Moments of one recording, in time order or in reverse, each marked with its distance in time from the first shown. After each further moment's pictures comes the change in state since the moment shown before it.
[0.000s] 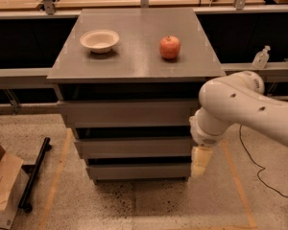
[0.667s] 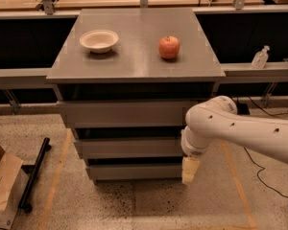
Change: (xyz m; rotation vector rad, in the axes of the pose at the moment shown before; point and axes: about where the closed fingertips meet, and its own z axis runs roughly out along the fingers) arm -0.003 -0.010 0.104 -0.012 -0.001 -0.011
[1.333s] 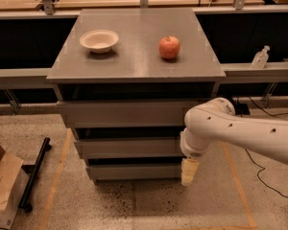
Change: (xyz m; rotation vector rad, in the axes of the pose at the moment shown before) arm 0.001 0.004 0.010 -0.018 -0.001 0.001
